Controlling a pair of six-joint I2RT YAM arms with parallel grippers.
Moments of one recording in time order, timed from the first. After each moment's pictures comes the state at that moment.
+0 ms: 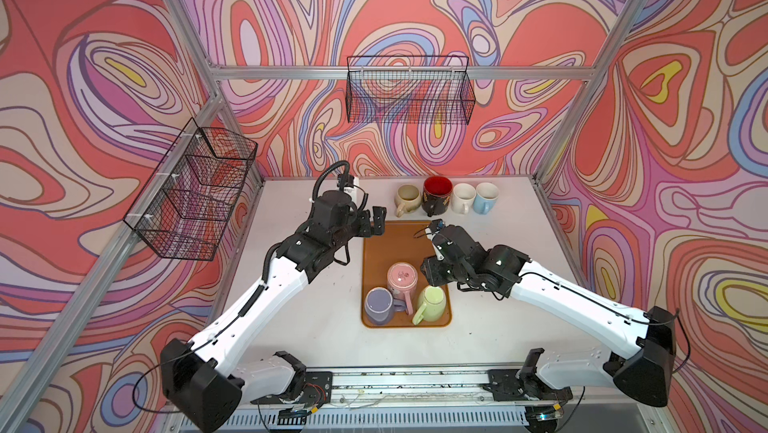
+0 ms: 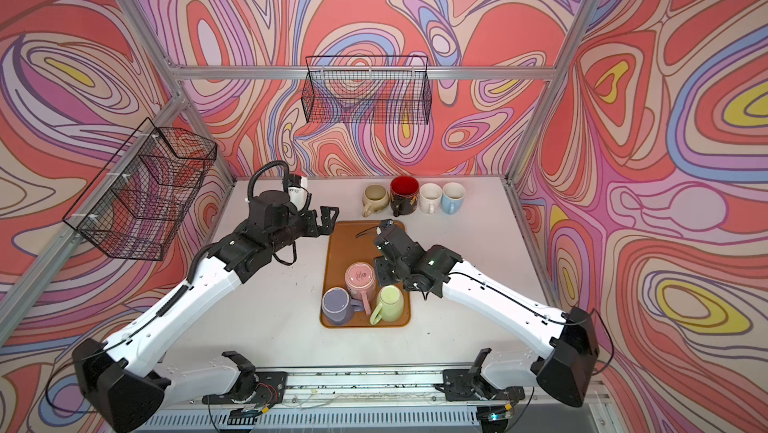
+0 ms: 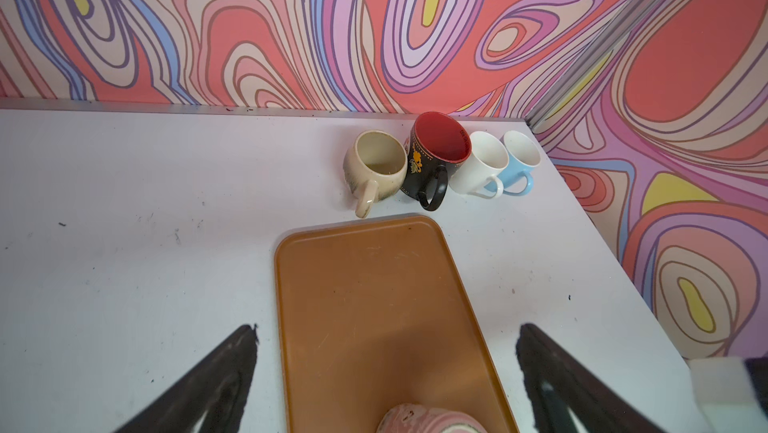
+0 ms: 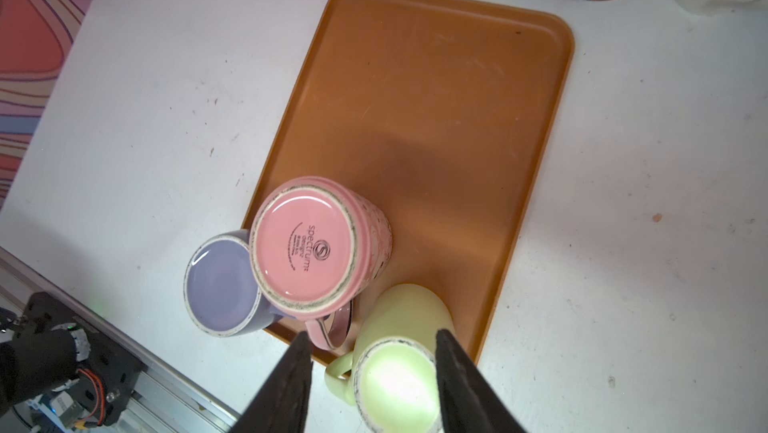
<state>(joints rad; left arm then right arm) -0.53 1.19 1.14 -0.40 -0.07 -0.42 0.89 1.33 1.17 -0.78 0.15 0.53</state>
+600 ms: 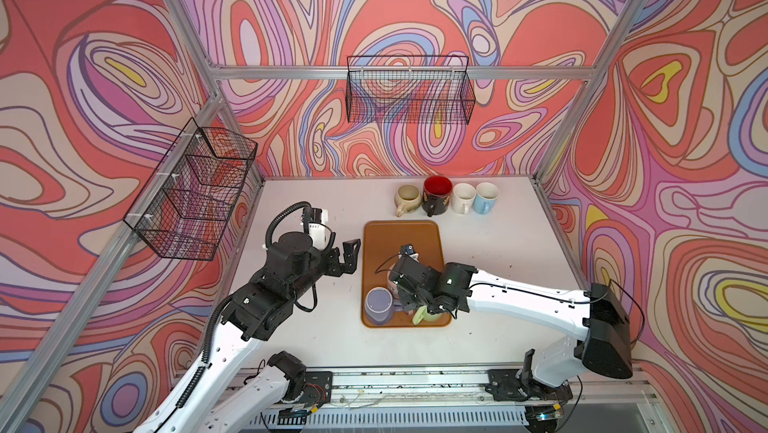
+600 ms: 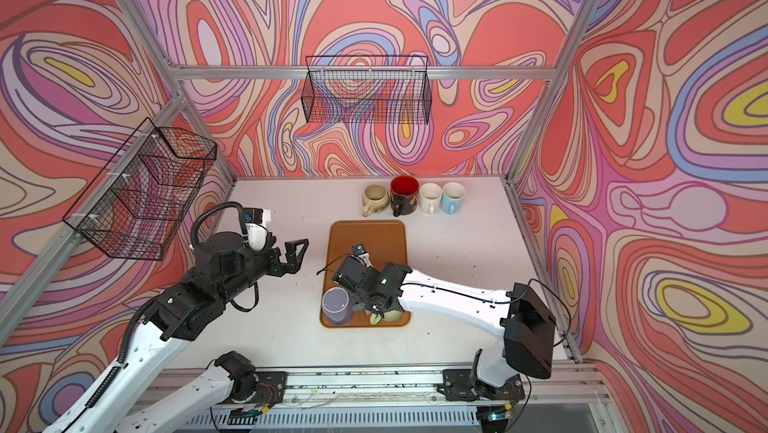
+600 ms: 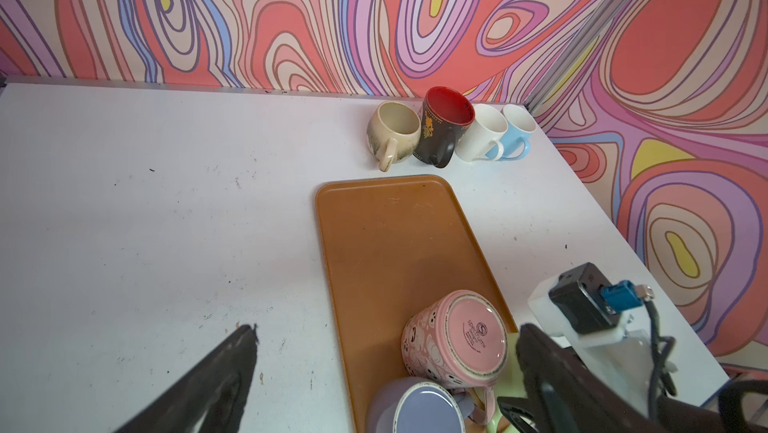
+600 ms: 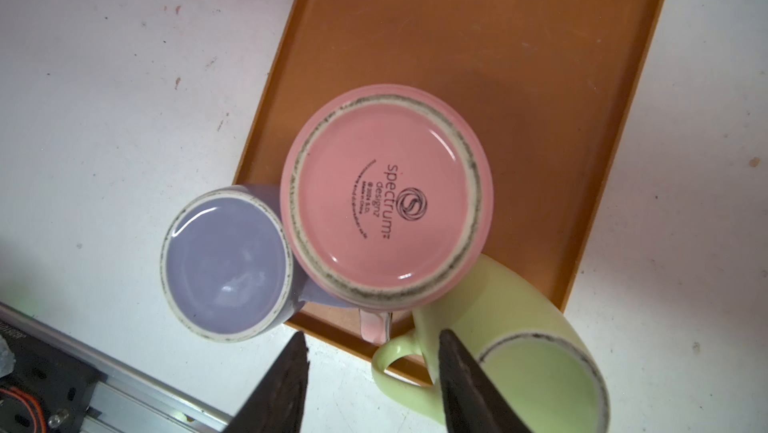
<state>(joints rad) -0.53 0.79 0.97 -0.62 -0.09 -0.37 1.10 1.55 1.23 -0.81 0.30 0.74</state>
